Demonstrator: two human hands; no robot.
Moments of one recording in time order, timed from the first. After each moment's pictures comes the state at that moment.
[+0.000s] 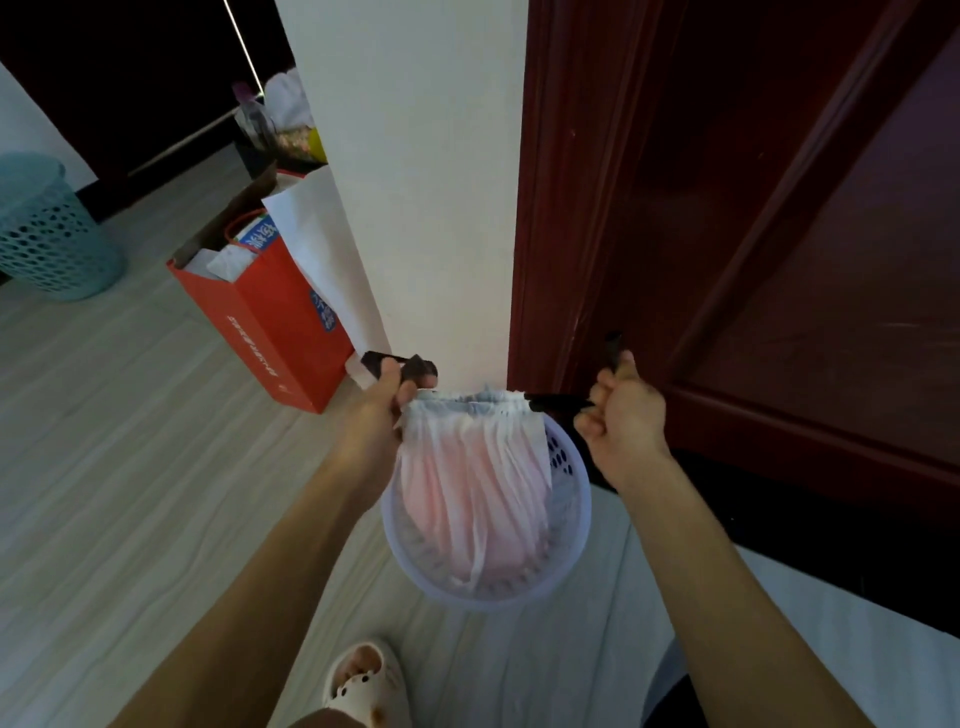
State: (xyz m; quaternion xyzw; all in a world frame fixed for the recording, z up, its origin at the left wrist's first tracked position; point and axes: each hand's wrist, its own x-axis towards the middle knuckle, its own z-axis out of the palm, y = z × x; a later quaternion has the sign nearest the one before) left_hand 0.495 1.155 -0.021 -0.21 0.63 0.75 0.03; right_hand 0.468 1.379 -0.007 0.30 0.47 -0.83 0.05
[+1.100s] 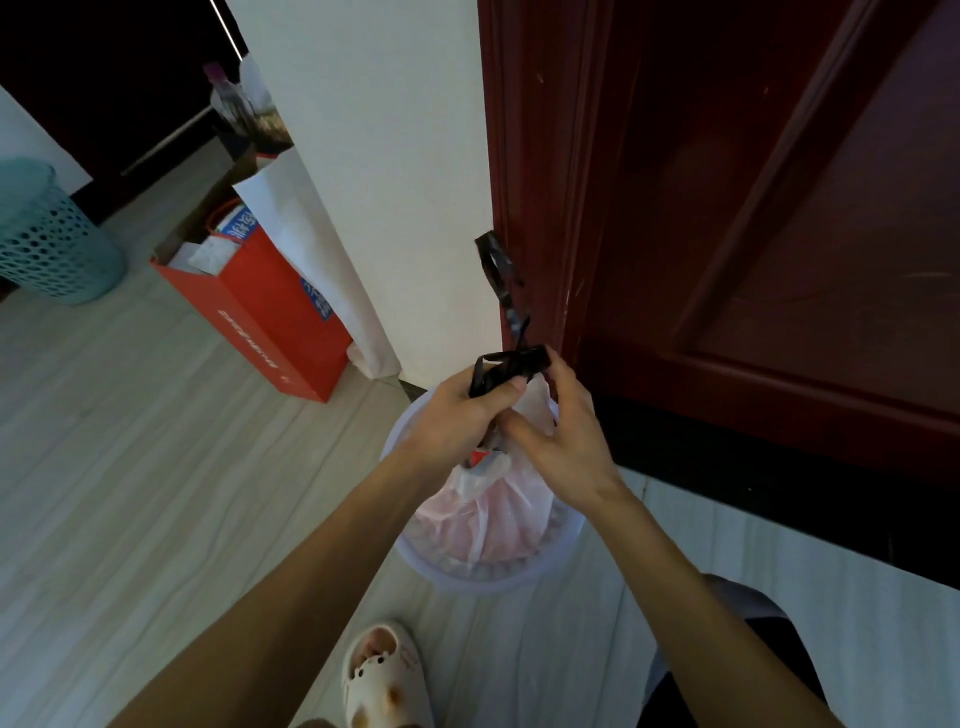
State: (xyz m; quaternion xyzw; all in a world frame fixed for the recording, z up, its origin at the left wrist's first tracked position) left_hand 0.499 1.233 -0.005 -0.10 0.73 0.66 0.15; right_hand 0.502 1.363 -0.058 -0.01 0.81 -0.58 0.07
